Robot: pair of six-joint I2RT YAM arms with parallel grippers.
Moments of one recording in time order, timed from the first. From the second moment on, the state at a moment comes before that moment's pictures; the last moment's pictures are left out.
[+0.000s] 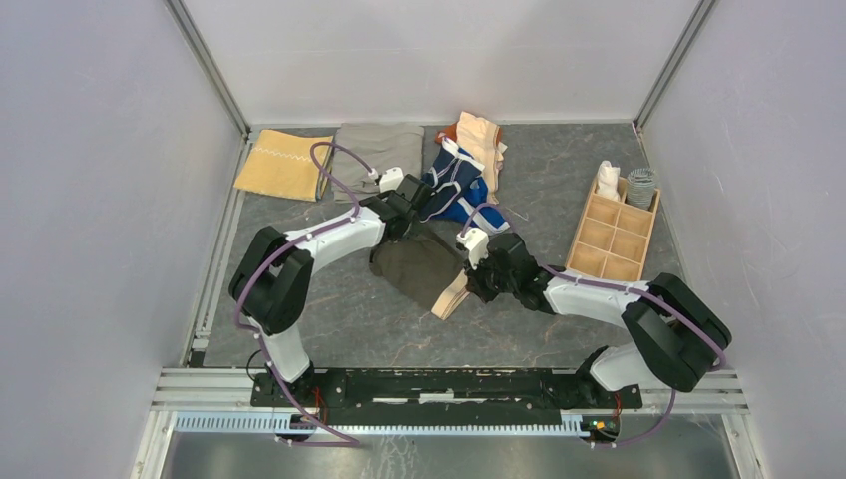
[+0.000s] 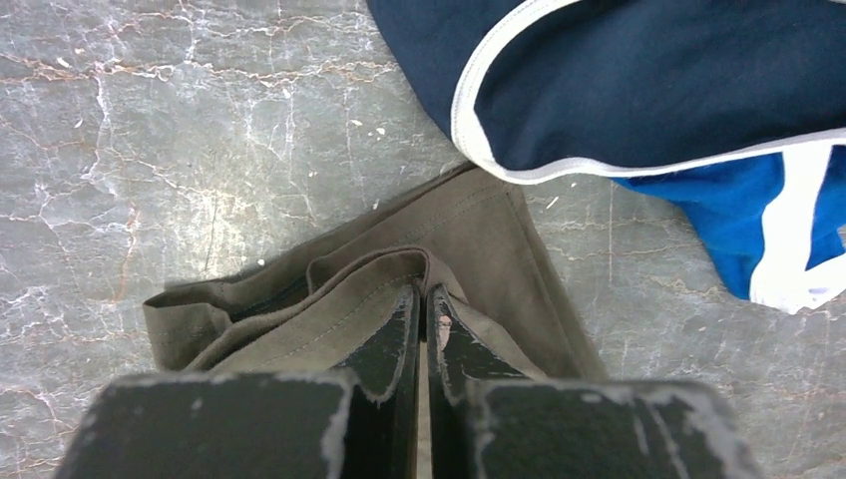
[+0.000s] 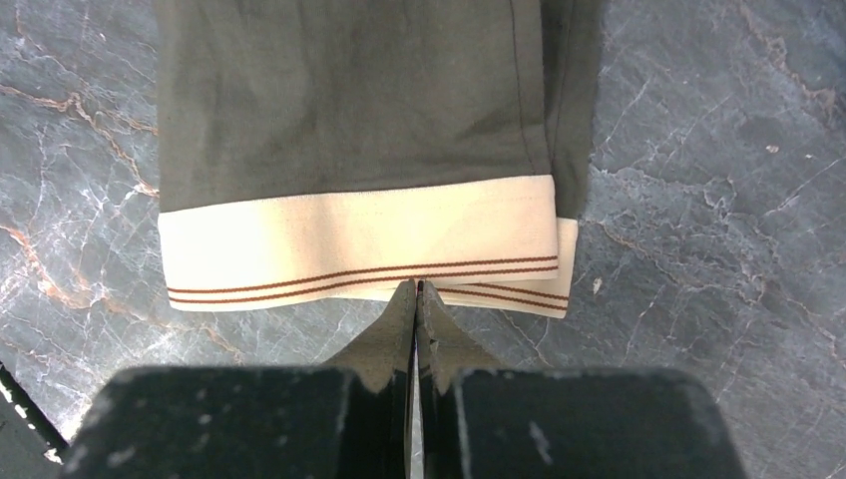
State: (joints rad) left arm -0.66 1.78 1.22 -0.44 -0.41 -0.86; right arm 0.72 1.41 0.57 0.11 -0.19 -0.01
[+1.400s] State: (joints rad) left arm -0.66 1.58 0.88 -0.18 -0.22 -0.78; right arm 0.72 1.48 0.59 0.13 -0.16 0.01
